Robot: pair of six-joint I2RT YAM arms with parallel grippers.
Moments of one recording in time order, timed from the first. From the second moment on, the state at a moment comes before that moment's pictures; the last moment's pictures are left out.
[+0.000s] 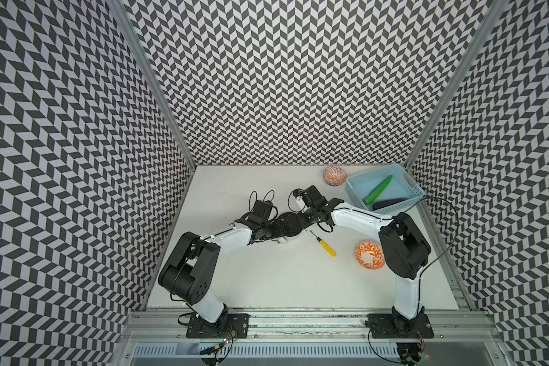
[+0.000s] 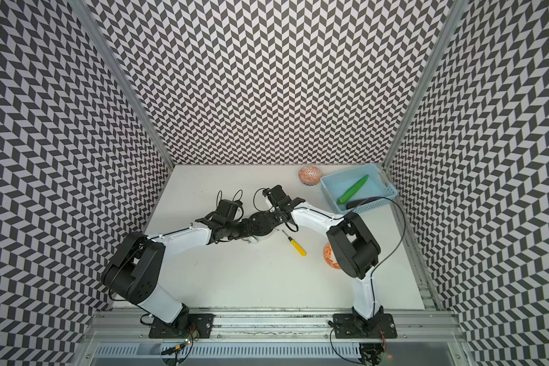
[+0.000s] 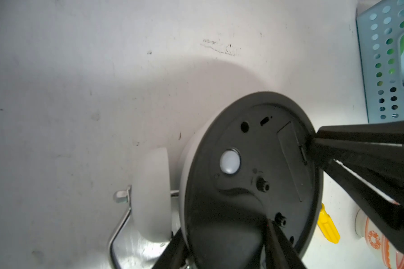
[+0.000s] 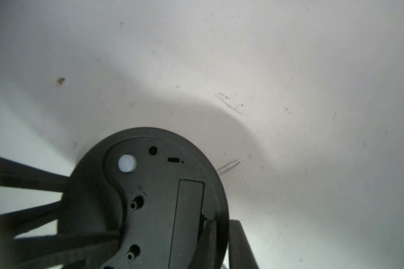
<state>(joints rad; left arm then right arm) -0.45 1.62 0.85 -0.16 0.25 -0.58 0.68 1.99 1.41 -0.44 -0.07 0.12</state>
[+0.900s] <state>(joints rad) -0.45 1.63 0.86 -0.16 0.24 -0.54 0.67 2.02 1.52 -0.57 0.00 0.20</state>
